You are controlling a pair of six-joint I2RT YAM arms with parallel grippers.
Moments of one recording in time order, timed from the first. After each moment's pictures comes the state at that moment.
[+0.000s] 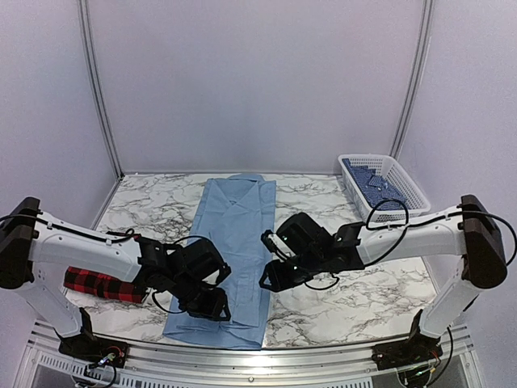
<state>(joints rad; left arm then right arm) -1.14 1.57 0.87 -0.43 0.21 -0.83 1.04 1.62 0.98 -0.30 -0.11 0.61</state>
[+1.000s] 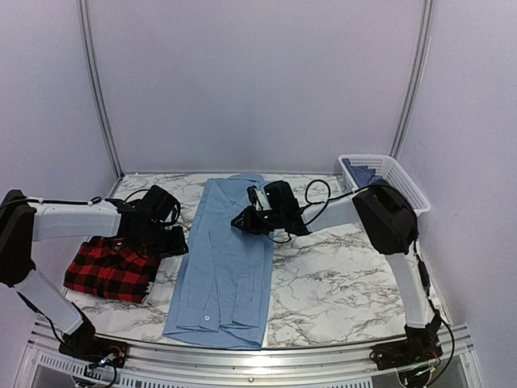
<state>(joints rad) -0.60 1.53 0.89 -0.43 0.00 -0.66 0.71 2.31 1.54 0.26 -0.40 0.71</state>
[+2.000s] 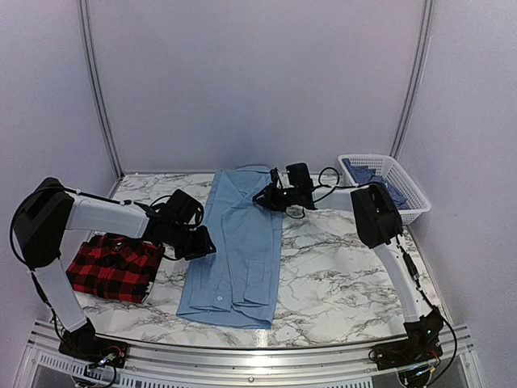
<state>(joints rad) -0.67 1.76 0.99 -0.20 0.12 -0.80 0.46 2.65 2.05 0.06 -0.56 0.70</state>
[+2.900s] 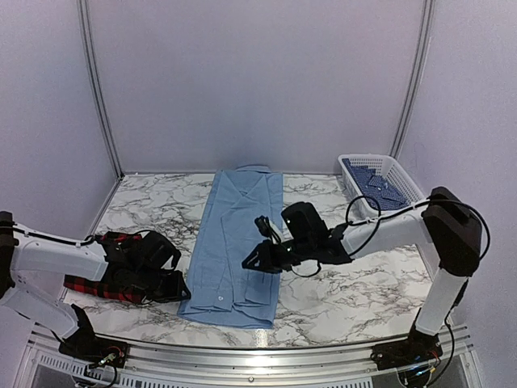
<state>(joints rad) -0.82 1.36 0.56 -0.28 0.11 -0.83 0.84 1.82 1.05 0.14 -0.47 0.73</state>
